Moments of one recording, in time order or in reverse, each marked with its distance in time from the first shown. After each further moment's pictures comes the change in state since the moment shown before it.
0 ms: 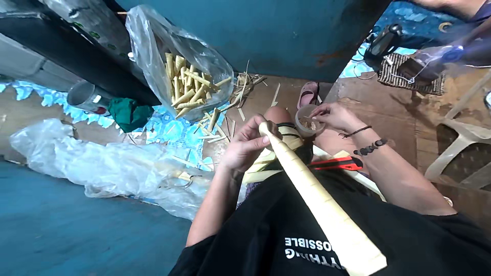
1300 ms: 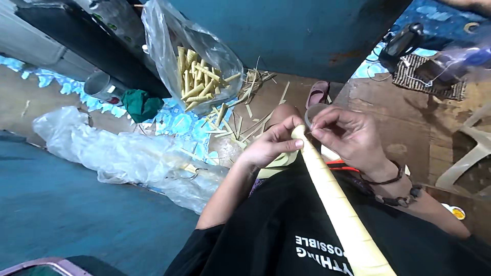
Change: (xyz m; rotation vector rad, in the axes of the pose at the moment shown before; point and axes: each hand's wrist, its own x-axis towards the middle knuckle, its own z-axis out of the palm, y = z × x) left_hand 0.010 -0.010 0.016 0.117 -0.162 -0.129; right_hand -0.104 -0.133 0.038 0.463 0.187 -0.756
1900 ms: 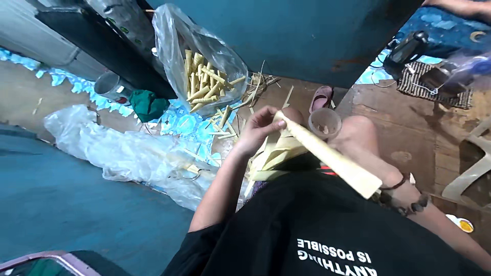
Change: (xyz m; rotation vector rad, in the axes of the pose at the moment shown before) left_hand -0.001 0.015 -0.037 0.353 0.405 0.081; right_hand -0.041 0.035 -0.037 -0.623 -0.454 0.589
